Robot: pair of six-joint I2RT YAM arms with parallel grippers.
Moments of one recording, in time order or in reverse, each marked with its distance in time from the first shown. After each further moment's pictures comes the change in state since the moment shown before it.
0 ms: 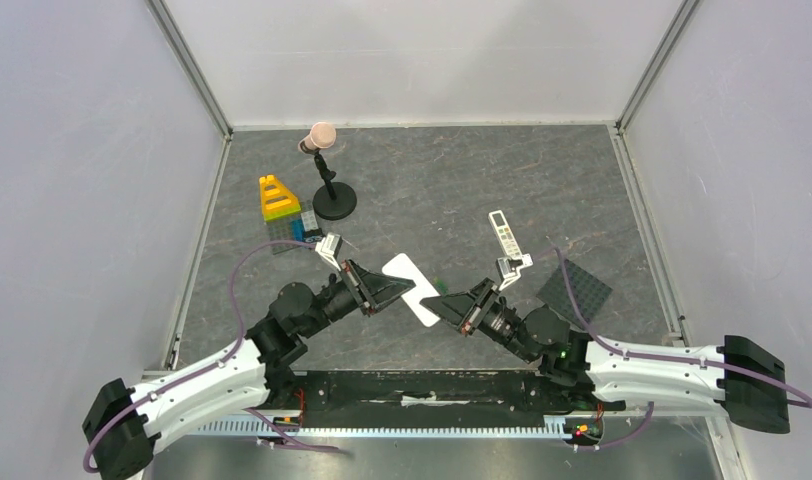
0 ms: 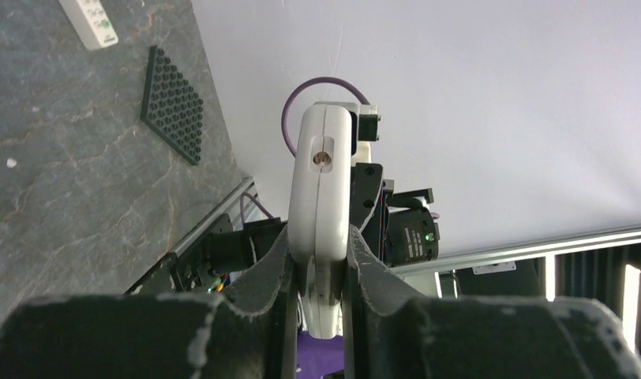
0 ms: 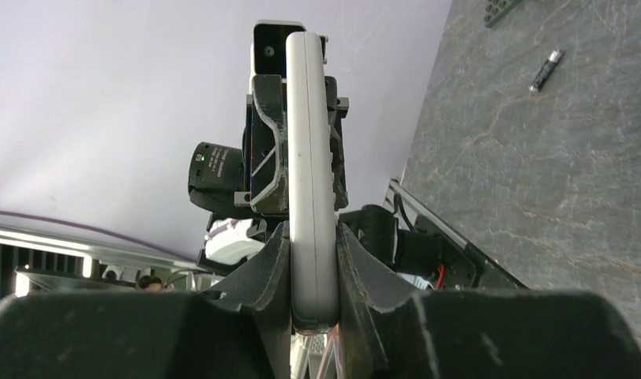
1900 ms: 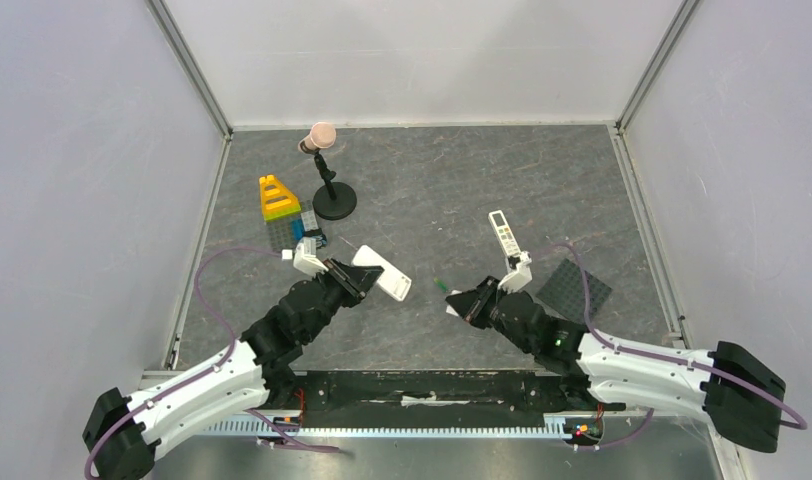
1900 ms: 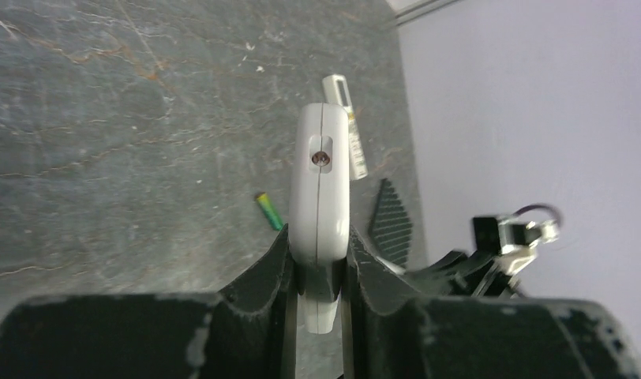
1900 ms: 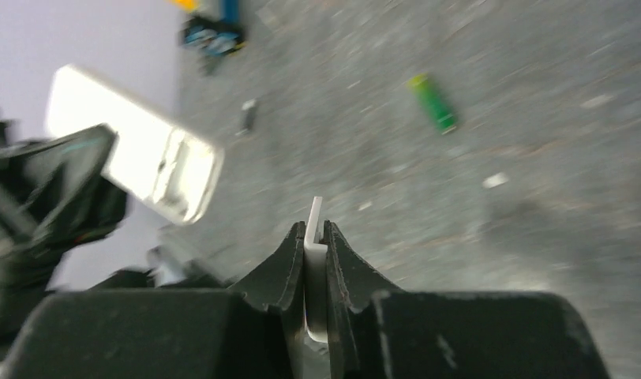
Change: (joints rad) left arm 0.019 -0.064 -0.032 -0.317 -0.455 0.224; right arm -0.179 0.062 -0.032 -0.365 0.017 -0.105
